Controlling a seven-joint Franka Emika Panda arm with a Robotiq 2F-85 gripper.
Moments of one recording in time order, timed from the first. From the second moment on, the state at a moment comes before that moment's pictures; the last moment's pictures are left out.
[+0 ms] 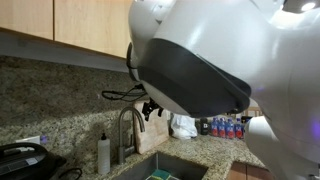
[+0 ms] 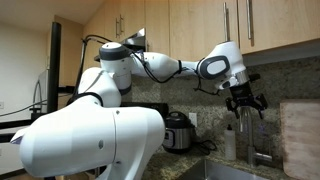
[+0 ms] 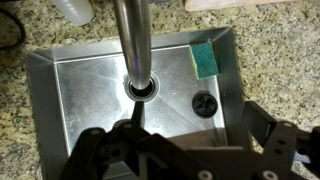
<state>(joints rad) 1.49 1.00 -1.89 -2.21 1.14 2.02 2.31</state>
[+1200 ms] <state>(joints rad) 1.50 0.98 -1.75 -2.19 1.30 2.29 2.29</state>
